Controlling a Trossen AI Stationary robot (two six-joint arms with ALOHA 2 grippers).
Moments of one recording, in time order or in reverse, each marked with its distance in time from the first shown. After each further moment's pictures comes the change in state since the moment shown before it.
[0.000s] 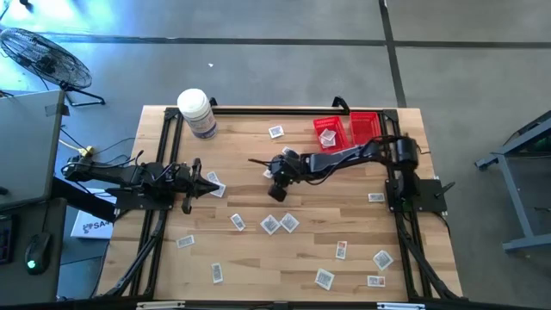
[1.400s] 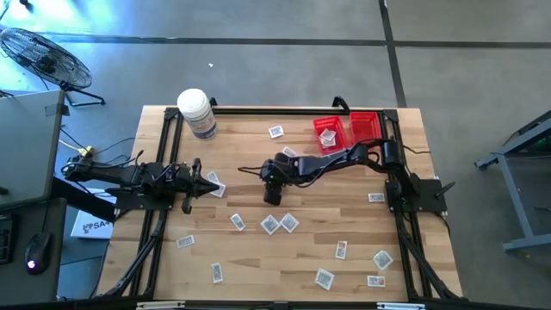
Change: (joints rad) left arm 0.000 0.000 0.000 0.000 0.000 0.000; right arm 0.022 0.140 0.148 -0.068 0.015 -0.161
